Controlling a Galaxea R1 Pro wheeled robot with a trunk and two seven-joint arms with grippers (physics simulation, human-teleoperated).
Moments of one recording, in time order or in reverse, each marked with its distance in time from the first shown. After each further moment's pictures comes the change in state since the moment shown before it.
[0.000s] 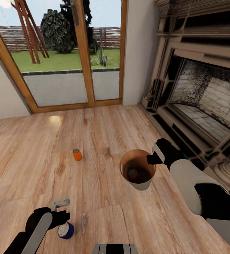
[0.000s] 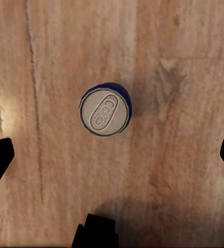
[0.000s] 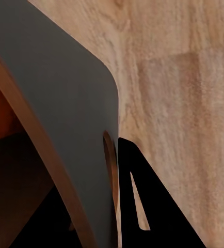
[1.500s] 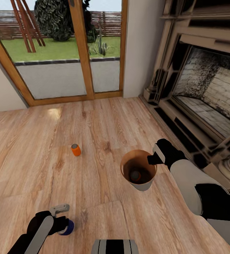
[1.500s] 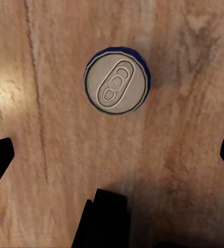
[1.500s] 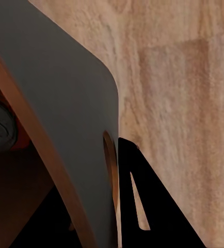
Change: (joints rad) left arm 0.000 0.000 -0.005 0.090 -0.002 -0.021 -0.001; right arm 0.003 -0.005 0.006 0.000 0.003 0.000 -0.001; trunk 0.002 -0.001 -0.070
